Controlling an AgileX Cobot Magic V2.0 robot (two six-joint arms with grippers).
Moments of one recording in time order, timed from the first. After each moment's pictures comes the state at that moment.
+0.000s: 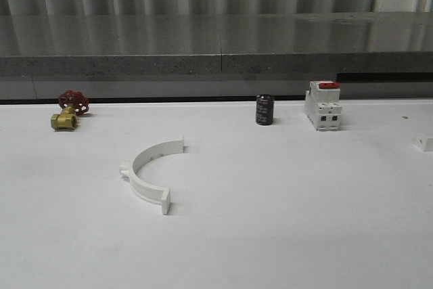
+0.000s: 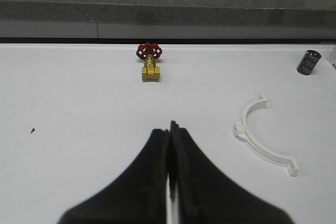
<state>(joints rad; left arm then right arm) -0.23 0.40 -0.49 0.11 0.56 -0.20 -0.32 1.92 -1.19 0.27 0.69 -0.38</state>
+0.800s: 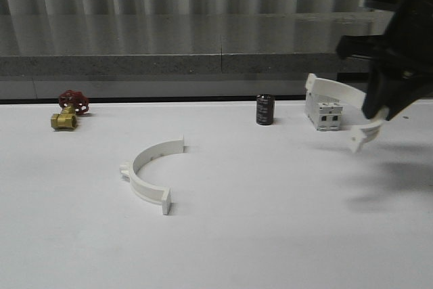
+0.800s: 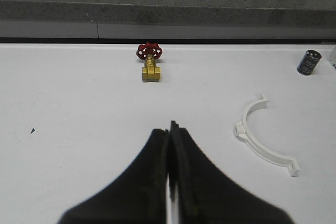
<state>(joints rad) -0.23 0.40 -0.49 0.11 0.56 -0.20 0.17 1.74 -1.21 0.16 0.72 0.07</state>
